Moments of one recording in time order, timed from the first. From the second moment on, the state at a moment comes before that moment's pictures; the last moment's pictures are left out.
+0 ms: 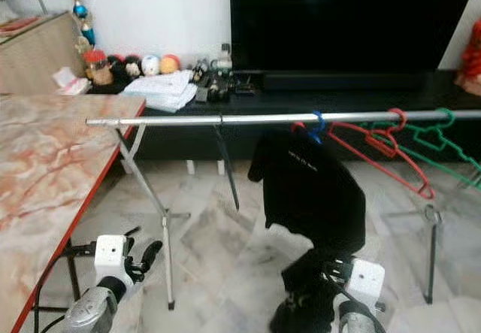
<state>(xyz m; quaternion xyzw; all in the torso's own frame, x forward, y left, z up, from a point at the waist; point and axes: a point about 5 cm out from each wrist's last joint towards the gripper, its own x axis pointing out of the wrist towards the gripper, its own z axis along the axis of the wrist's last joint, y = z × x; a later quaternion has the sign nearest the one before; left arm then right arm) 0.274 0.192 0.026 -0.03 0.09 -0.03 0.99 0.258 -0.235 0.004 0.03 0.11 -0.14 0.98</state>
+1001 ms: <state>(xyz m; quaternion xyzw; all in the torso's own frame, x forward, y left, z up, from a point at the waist) 0.285 0.197 0.037 -0.03 0.08 -0.02 1.00 0.259 -0.231 0.004 0.03 0.11 -0.14 0.98</state>
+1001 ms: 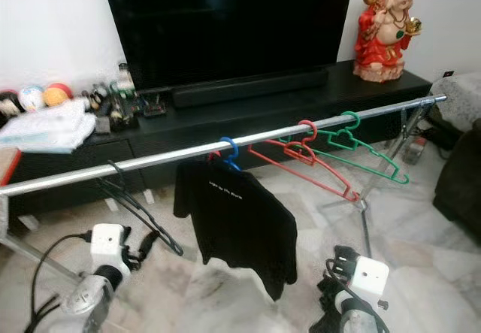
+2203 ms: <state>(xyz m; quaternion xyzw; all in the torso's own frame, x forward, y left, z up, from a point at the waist) 0.364 0.145 0.115 -0.08 0.09 0.02 0.99 0.261 -0.228 0.000 0.03 0.12 -0.13 0.98</state>
